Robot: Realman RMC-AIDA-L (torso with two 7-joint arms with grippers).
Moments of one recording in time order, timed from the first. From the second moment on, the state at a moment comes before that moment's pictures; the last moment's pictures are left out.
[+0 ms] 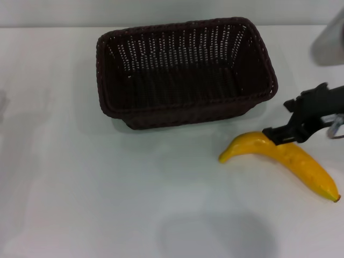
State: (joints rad) left arm -0.34 -2.08 0.61 0.25 -2.28 -1.04 2.16; right arm 0.32 2.01 -1.61 -1.90 0.60 1.48 -0.46
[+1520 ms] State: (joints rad) left arm -0.38 -2.08 0.61 0.21 -2.29 -1.01 2.18; right arm 0.51 2.02 -1.74 -1.46 0.47 1.36 -0.41
